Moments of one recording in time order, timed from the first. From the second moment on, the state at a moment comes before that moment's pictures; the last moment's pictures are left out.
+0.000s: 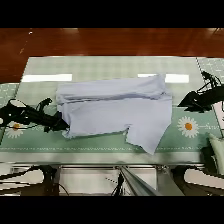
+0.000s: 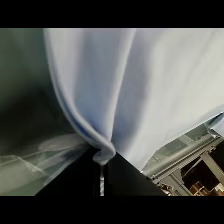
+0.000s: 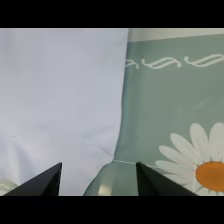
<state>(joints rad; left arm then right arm) 0.29 -1.45 0.66 0.91 -1.25 -1.22 -0.43 -1.40 1.12 -1.14 1.47 1.27</state>
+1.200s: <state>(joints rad) 0.26 -1.45 0.71 0.94 -1.29 -1.18 -0.21 -1.20 0.62 -1.04 1.00 1.36</state>
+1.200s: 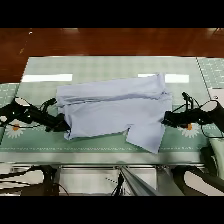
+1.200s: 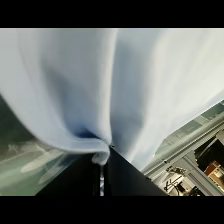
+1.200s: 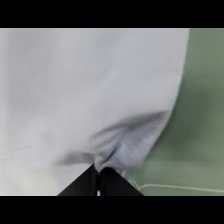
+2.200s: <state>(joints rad) 0.19 -1.45 1.06 0.79 -0.79 -1.17 -0.07 -1.58 1.26 -0.83 0.59 1.34</state>
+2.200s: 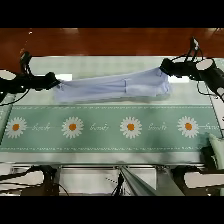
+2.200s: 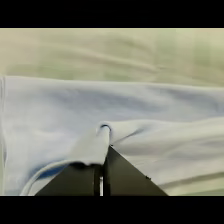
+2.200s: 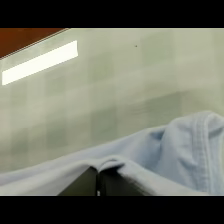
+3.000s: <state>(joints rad) 0.32 -1.56 1.20 0.78 -1.13 -1.19 -0.33 -1.54 1.27 -1.07 0.79 1.41</state>
